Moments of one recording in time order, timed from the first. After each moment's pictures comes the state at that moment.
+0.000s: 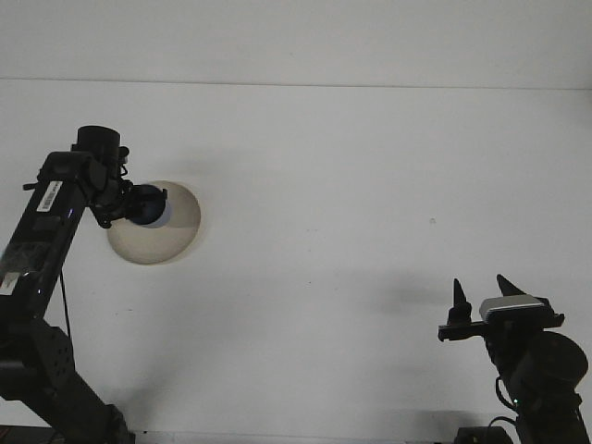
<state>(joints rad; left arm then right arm) 0.05 1.75 1.66 -0.98 -0.03 -0.09 0.04 0.42 0.64 -0.51 -0.08 -0.03</state>
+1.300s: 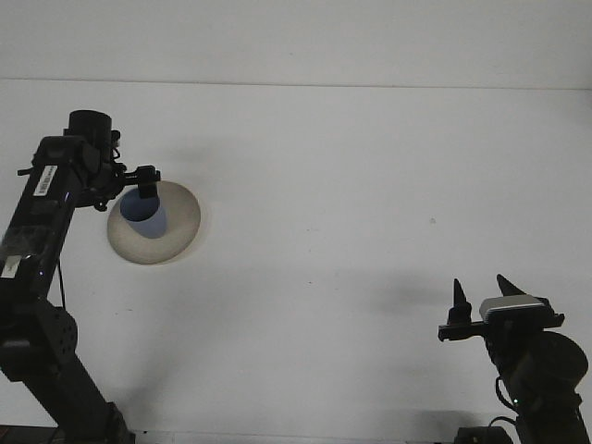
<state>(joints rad) 0.08 1.85 1.83 -1.02 -0.02 -0.10 0.04 0.42 0.64 -0.51 -0.08 -0.03</state>
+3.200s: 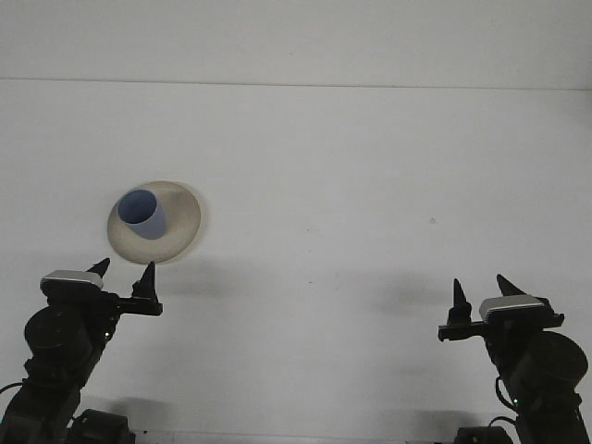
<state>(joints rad) -0.16 0.49 0.66 -0.35 -0.07 -0.08 0.04 0.42 0.64 -0.51 -0.08 -0.03</state>
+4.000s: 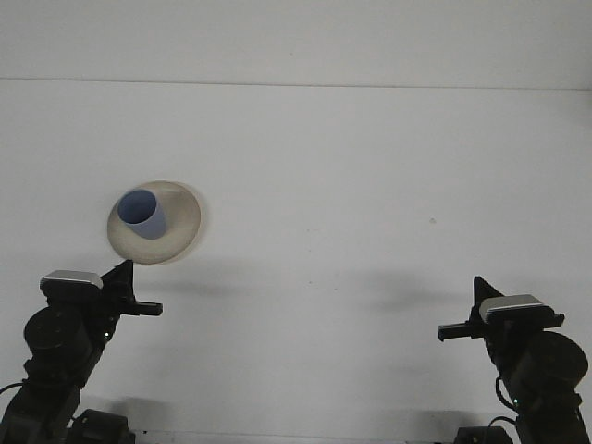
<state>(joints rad) -0.16 0.49 0.66 -0.35 -0.07 -0.08 0.04 0.42 0.64 -0.51 -0.08 -0.03</state>
